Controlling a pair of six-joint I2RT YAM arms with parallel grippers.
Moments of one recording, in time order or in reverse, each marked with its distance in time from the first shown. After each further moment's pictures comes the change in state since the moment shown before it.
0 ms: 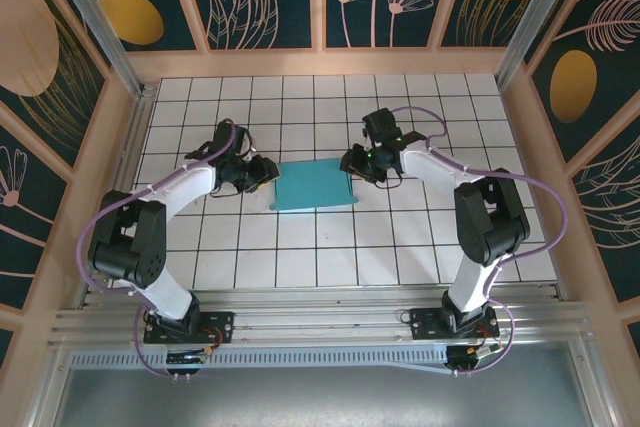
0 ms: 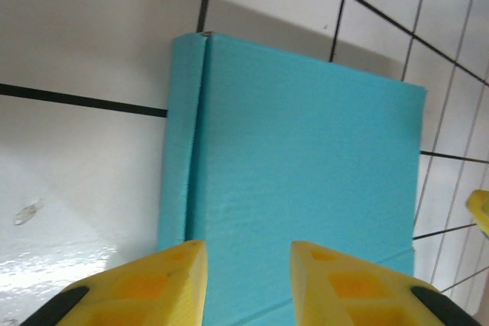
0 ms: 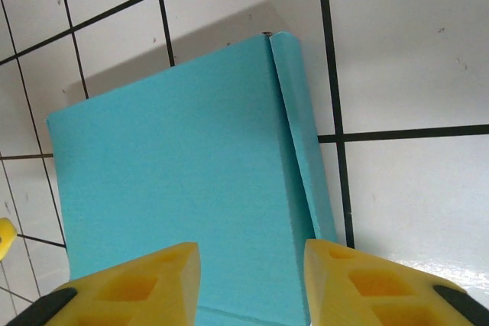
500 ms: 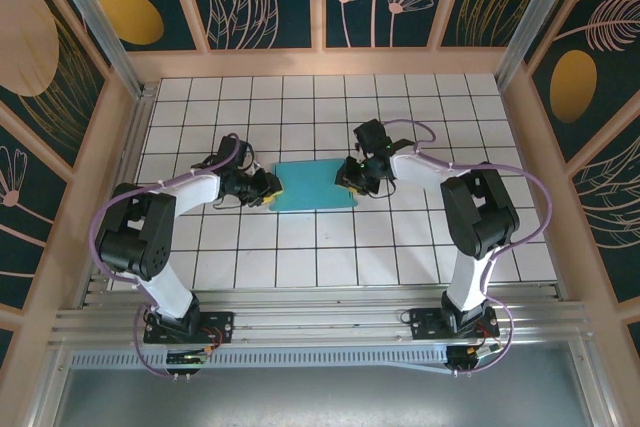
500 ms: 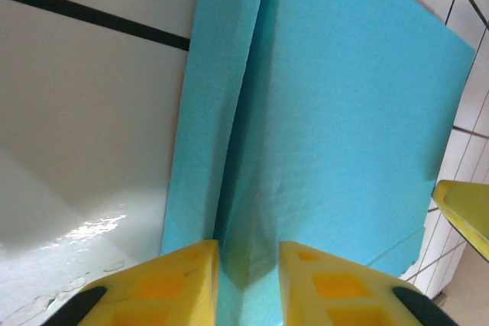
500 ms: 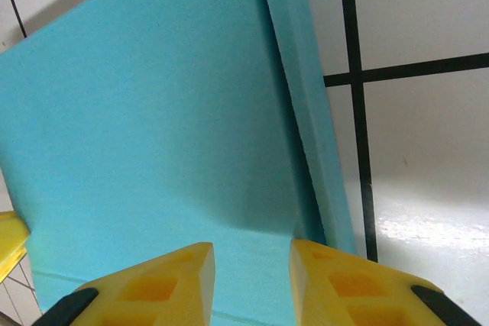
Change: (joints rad) left arm 0.000 0.044 -0.108 0.119 0.109 -0.060; right arm 0.037 0.064 -0.030 0.014 -0.053 0.050
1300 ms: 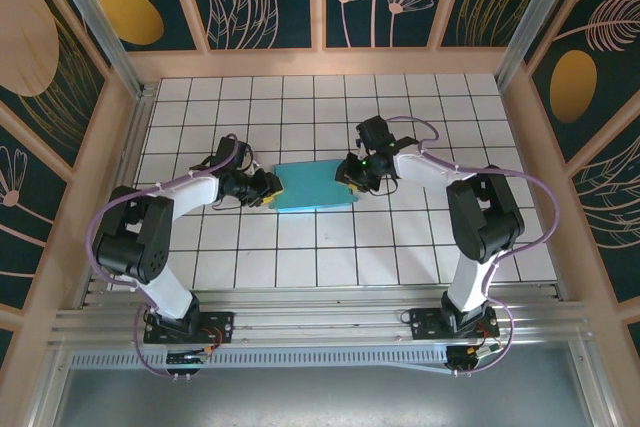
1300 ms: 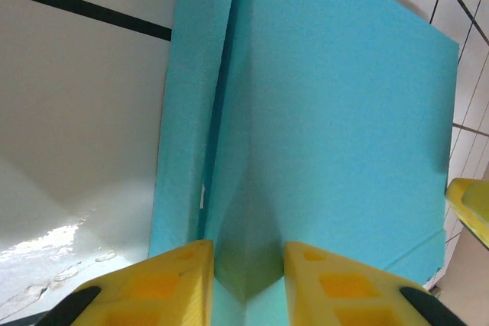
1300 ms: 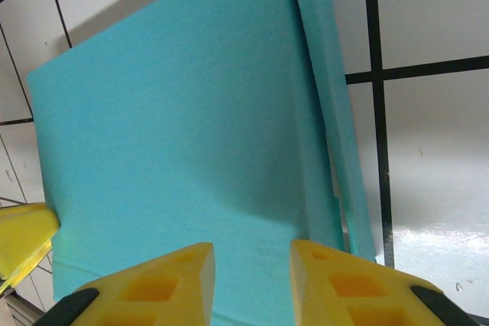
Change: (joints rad) left arm 0.000 -0.017 -0.024 0.023 0.020 -0.002; right arm -0.006 -0.032 0.000 -0.007 -0.028 0.000
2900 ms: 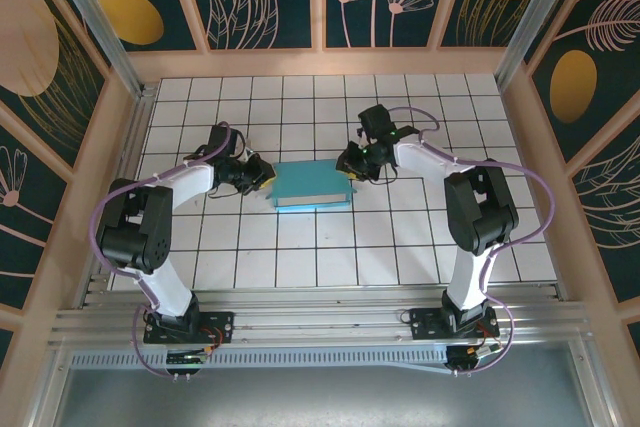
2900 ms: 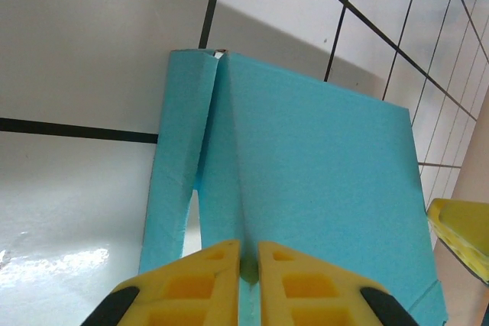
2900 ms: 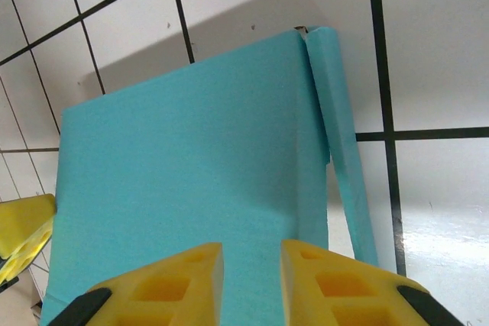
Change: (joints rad) left arm 0.070 0.057 0.093 0.010 0.033 0.005; right arm -0.036 0.058 0.108 -0.037 -0.024 0.004
